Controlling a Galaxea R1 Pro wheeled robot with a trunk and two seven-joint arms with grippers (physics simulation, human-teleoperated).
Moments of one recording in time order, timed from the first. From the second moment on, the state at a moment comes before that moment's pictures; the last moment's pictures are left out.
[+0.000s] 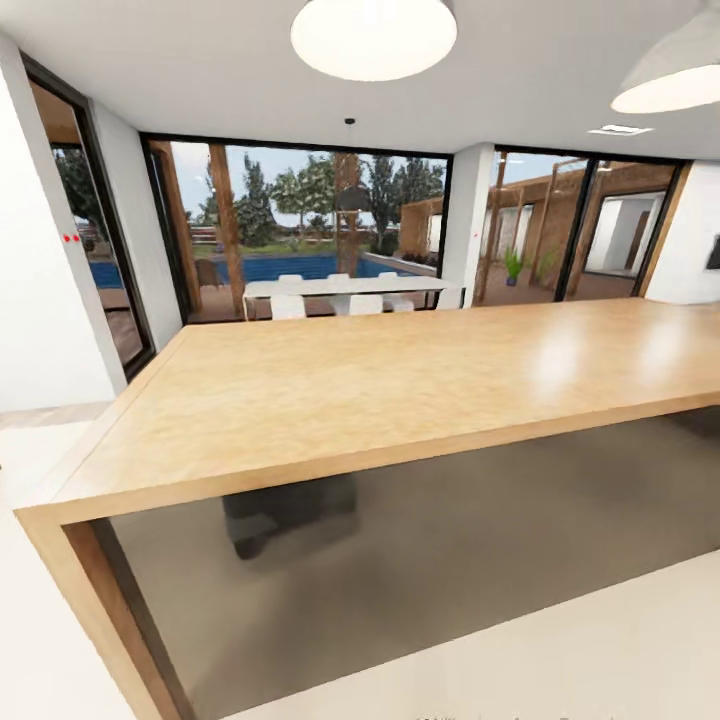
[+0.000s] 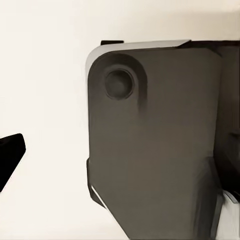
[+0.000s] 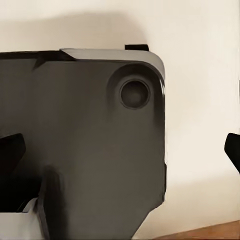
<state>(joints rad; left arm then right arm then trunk) 0.00 0.00 0.00 0.00 0.00 -0.16 0.00 0.00 0.01 -0.01 -0.12 -0.03 -0.02 0.00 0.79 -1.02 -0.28</state>
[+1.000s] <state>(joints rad) 0.00 0.00 0.03 -0.03 0.09 -0.19 0.00 0.00 0.00 0.00 -0.11 -0.10 -0.02 0.01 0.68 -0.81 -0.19</state>
